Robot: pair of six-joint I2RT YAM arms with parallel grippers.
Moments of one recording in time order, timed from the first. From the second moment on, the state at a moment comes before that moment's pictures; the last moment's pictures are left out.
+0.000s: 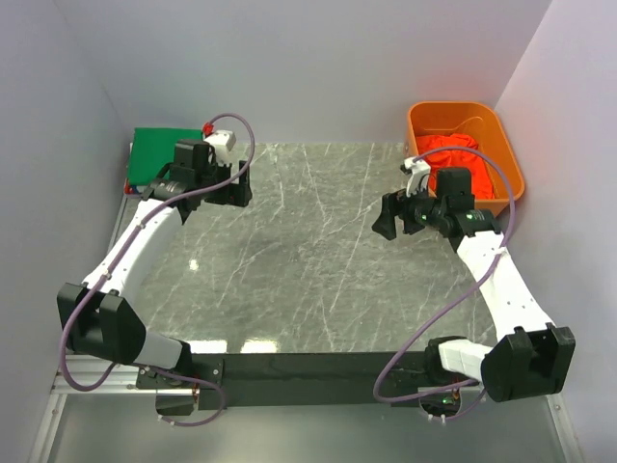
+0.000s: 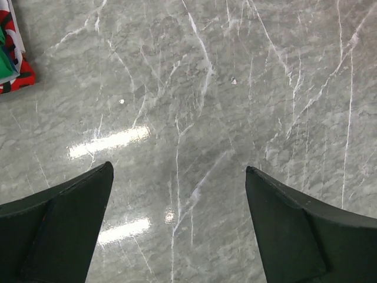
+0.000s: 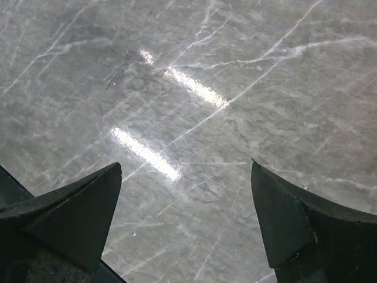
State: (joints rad) left arm -0.25 1.41 1.30 -0.54 0.11 -0.09; right arm 0.11 1.18 1.05 -0.60 -0.51 -0.11
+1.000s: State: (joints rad) left arm -0.20 1.62 1.79 -0.62 0.13 -0.08; right arm -0.21 2.22 2.25 -0.59 -0.15 -0.06
